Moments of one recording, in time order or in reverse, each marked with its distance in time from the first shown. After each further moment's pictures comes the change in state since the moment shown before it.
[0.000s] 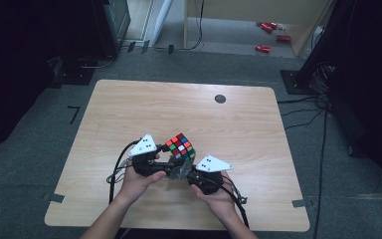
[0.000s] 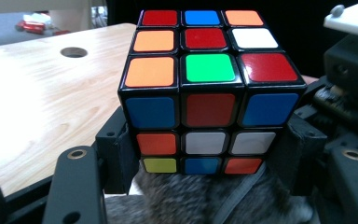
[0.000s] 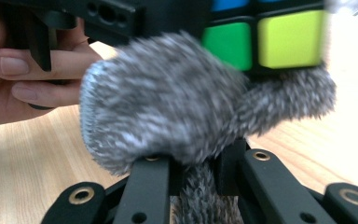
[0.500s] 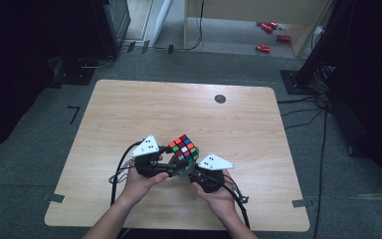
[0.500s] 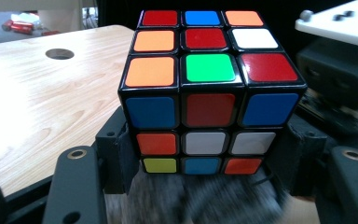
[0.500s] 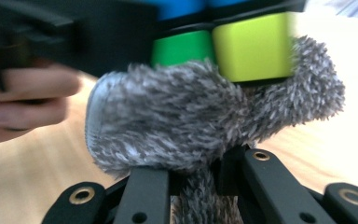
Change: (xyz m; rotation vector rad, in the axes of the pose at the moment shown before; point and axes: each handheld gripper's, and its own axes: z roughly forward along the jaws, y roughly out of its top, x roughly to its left) left arm -0.009 0.000 0.007 0.001 -0.039 -0.005; right arm 0.000 -0.002 0.003 -0.006 -0.007 0.032
